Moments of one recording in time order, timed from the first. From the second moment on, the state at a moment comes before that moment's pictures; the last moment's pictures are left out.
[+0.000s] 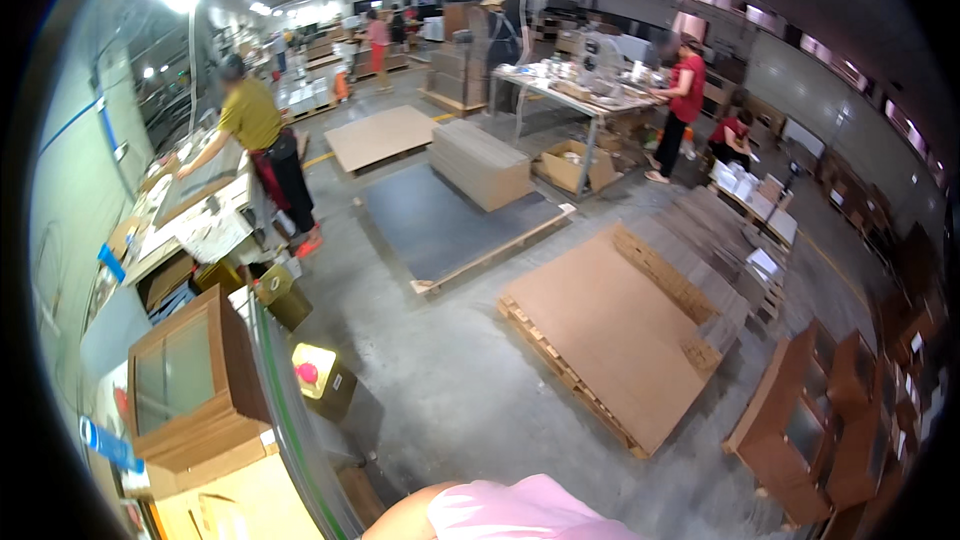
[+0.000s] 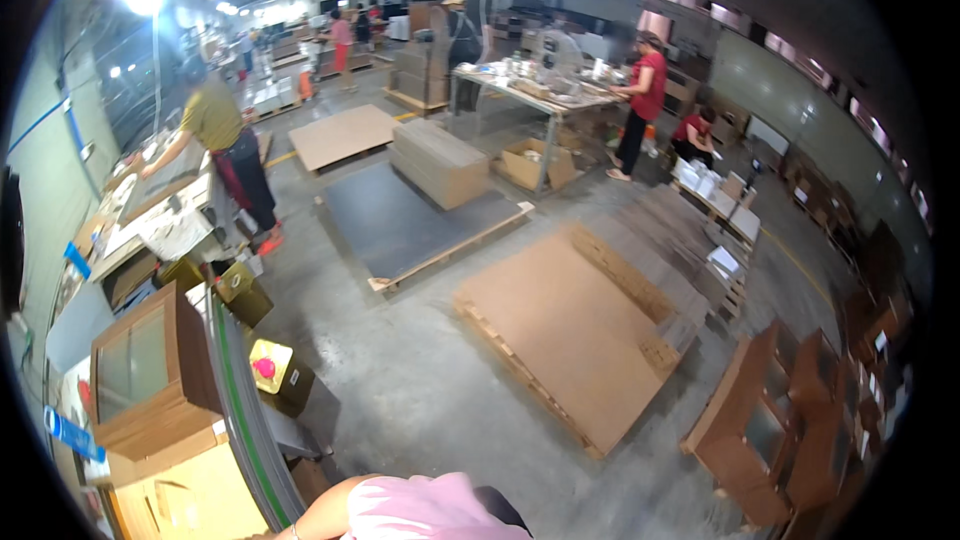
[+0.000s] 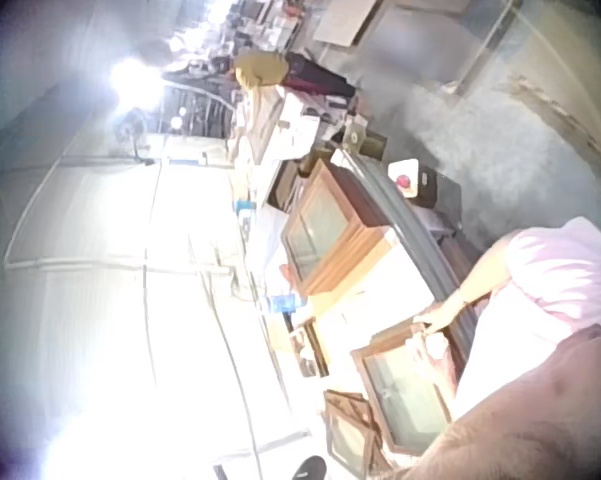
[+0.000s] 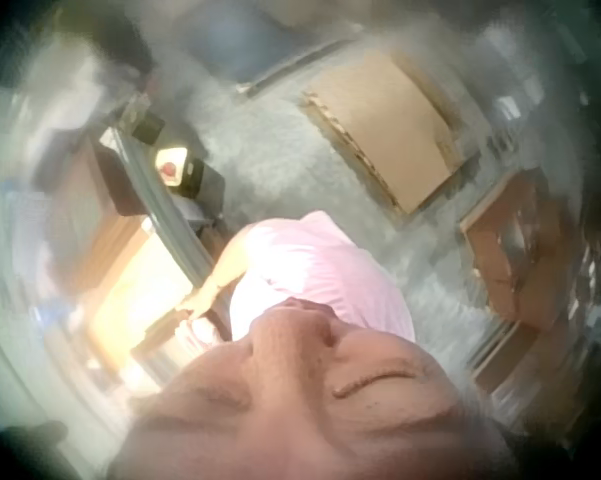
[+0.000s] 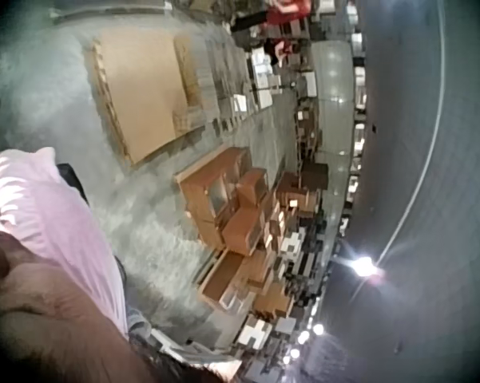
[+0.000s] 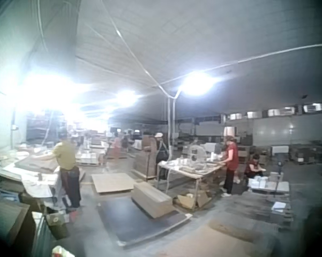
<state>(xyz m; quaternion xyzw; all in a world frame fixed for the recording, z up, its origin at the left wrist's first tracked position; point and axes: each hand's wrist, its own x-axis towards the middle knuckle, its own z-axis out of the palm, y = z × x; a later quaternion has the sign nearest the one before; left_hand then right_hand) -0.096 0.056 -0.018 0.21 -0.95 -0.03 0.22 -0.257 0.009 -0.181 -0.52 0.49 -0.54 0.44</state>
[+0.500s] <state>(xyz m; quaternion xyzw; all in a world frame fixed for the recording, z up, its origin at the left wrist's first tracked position) 0.006 0.097 -0.049 0.34 -0.92 -0.08 0.20 -0.260 0.015 -0.121 -0.55 0.52 -0.39 0.53</state>
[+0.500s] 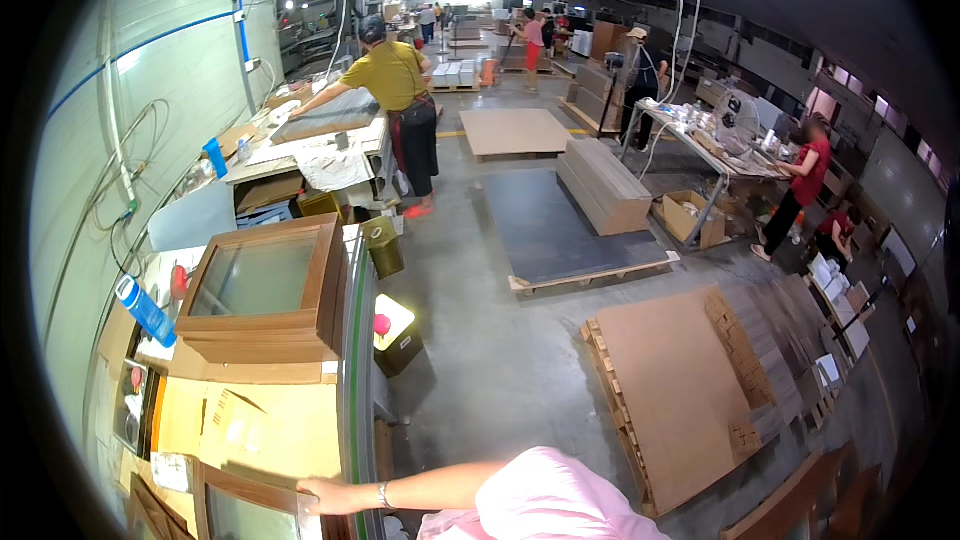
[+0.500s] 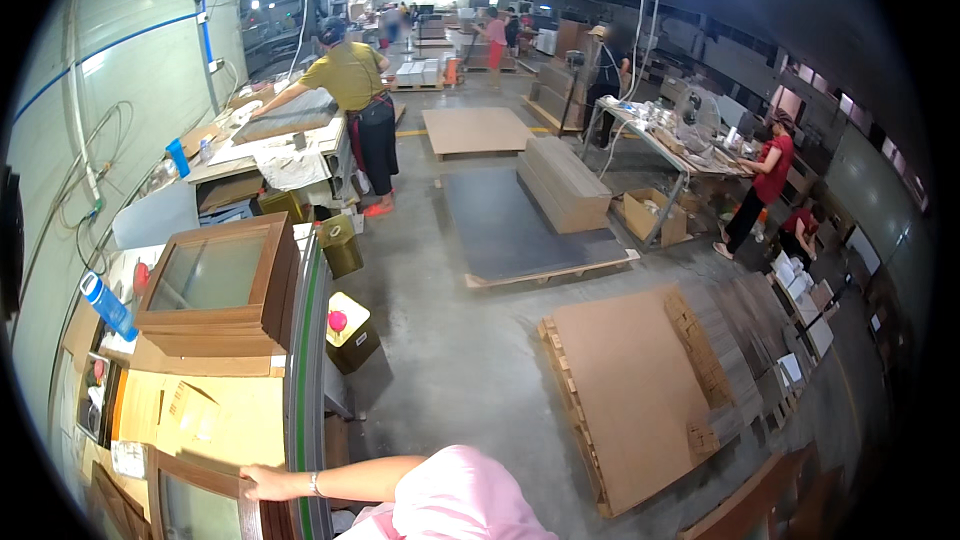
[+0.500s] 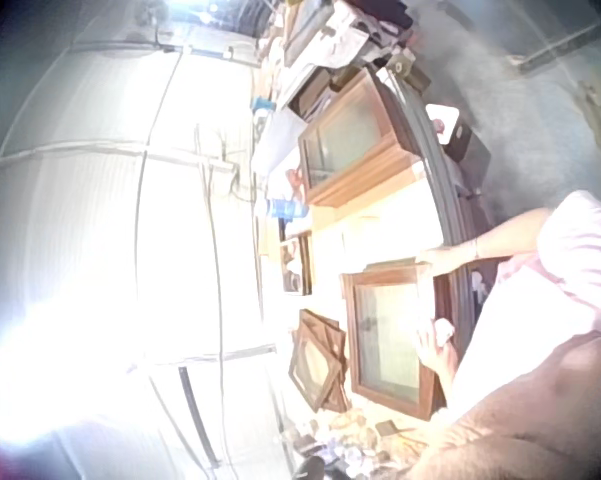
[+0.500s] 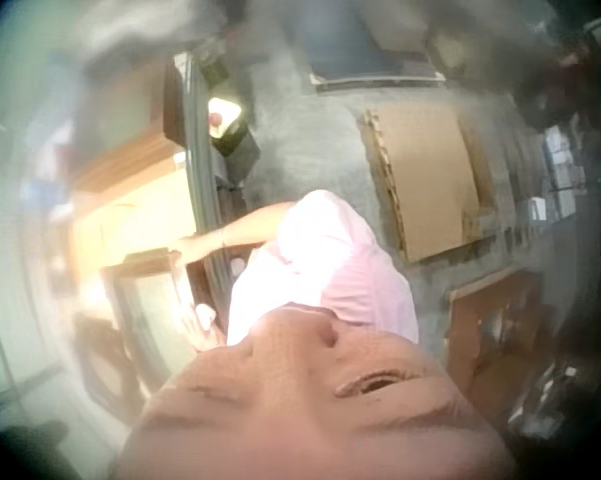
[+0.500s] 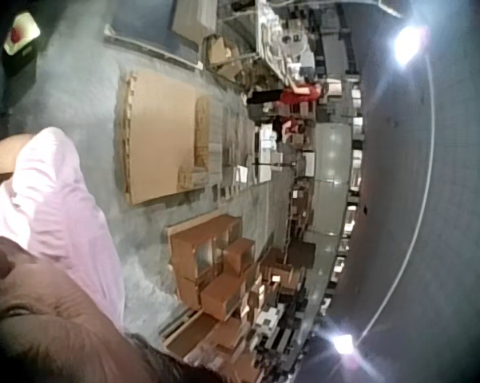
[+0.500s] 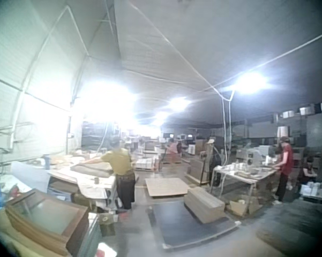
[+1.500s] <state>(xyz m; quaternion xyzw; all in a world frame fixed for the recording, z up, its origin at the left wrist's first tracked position) -0.102 0.063 -0.047 0.46 -0.88 0.02 0.09 -0.188 -0.078 -0.102 -0.67 0.62 -0.32 0.27</state>
